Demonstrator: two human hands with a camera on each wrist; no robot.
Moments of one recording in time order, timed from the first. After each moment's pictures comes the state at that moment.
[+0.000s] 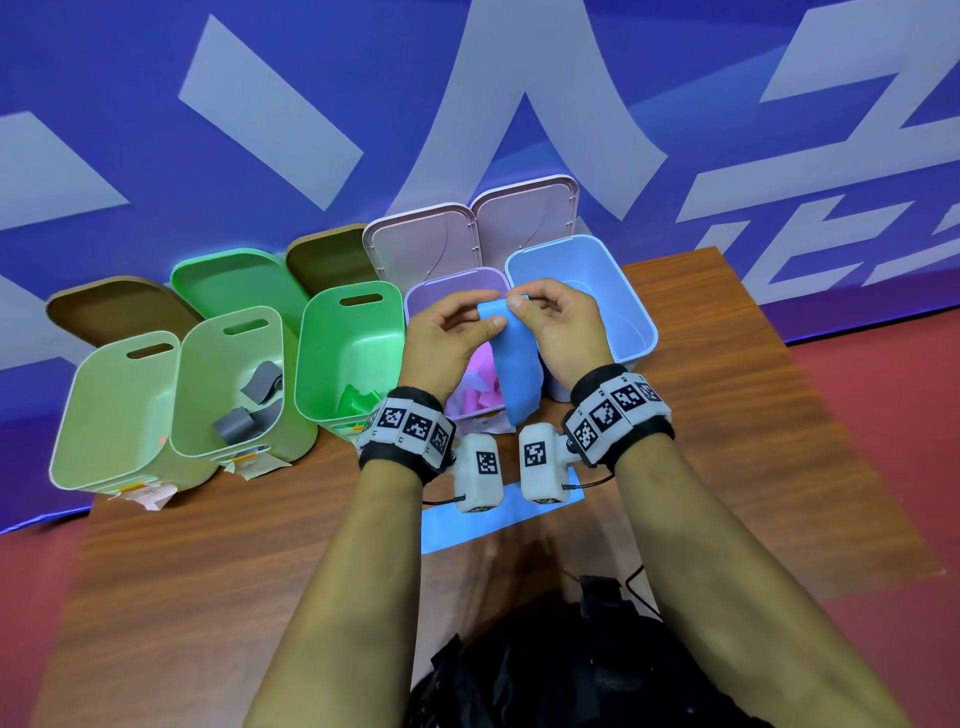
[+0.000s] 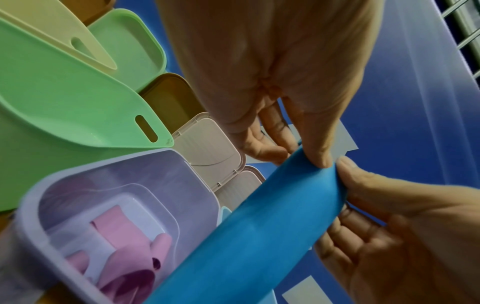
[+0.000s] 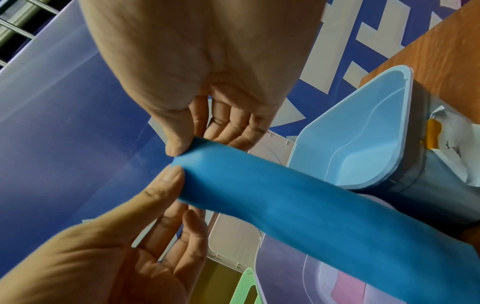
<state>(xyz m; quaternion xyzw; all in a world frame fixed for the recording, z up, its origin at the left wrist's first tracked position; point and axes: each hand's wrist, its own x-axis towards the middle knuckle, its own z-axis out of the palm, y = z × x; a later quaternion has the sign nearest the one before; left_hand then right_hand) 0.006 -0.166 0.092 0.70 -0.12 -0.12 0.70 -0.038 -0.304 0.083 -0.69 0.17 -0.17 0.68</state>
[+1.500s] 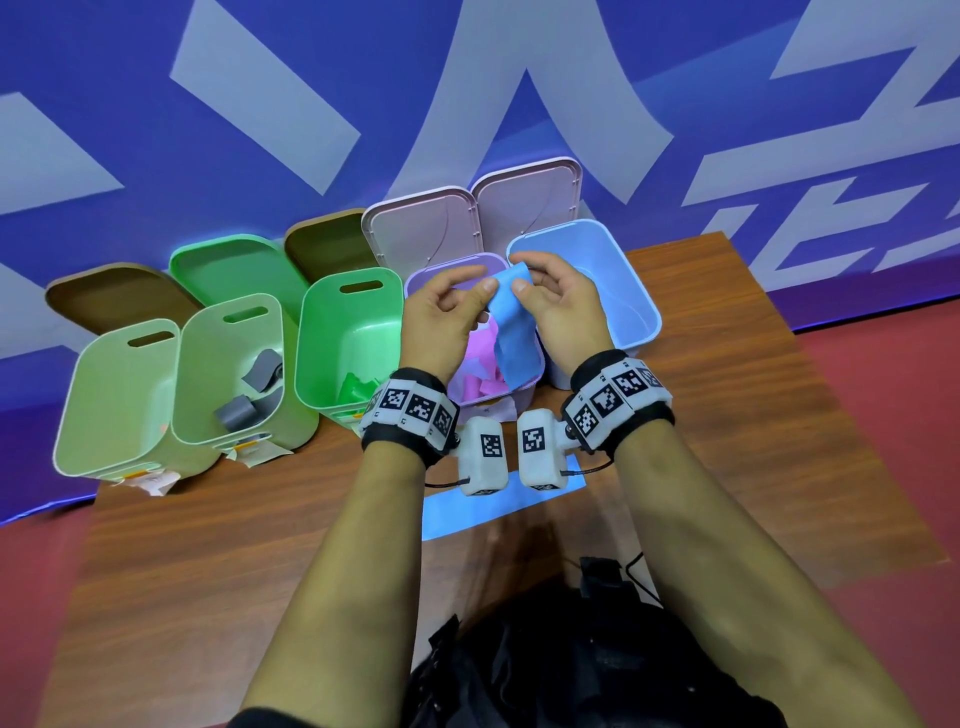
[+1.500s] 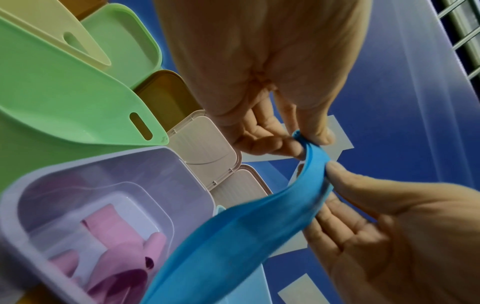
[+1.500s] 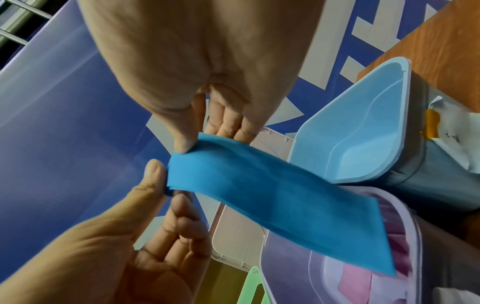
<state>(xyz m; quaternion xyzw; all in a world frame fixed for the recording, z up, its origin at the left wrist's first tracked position) 0.009 -0.171 0.094 0.72 -0.09 -0.07 0.68 -0.042 -0.300 0.091 -0.66 0.15 -0.16 0.71</state>
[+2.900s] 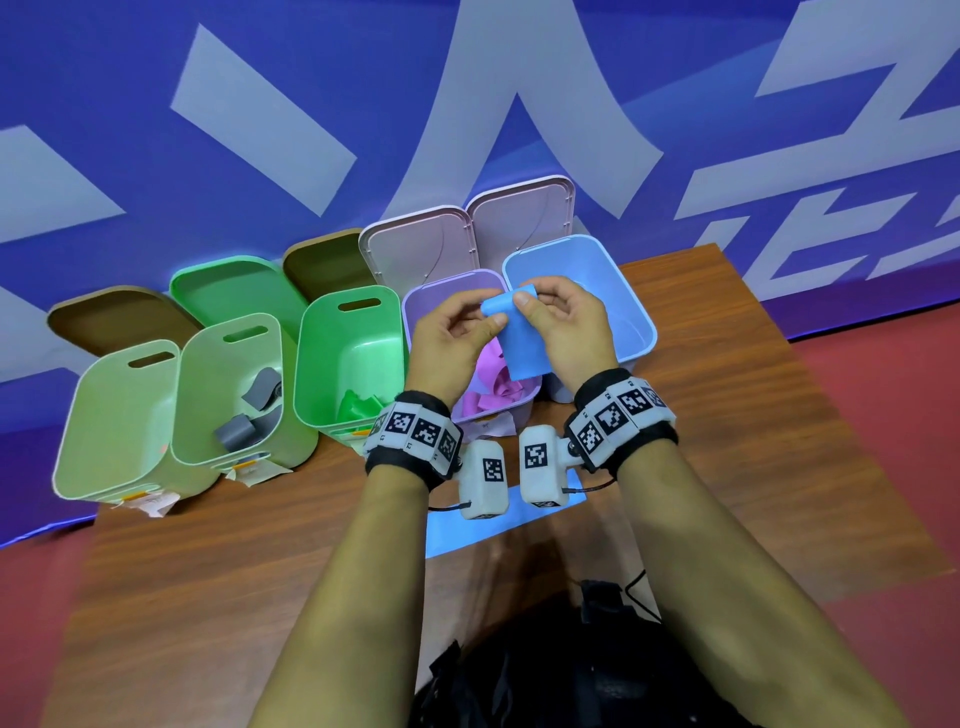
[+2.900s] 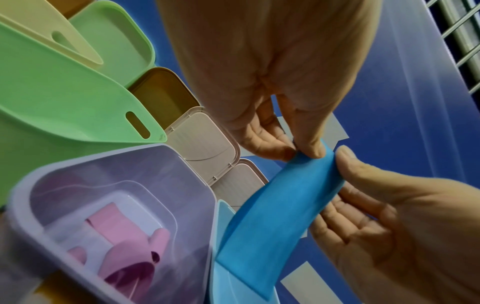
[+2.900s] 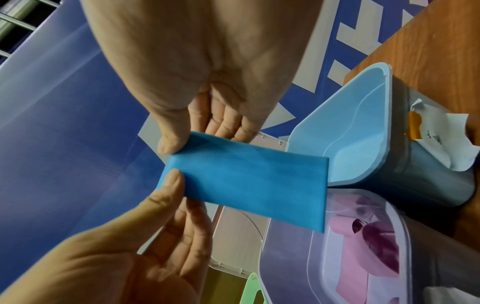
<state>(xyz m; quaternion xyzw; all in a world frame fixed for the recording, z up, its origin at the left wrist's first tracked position) 0.001 -0.175 0.092 0.72 -0.13 -0.11 0.67 -0.046 -0.308 0.089 -0.66 0.19 -0.19 0.70</state>
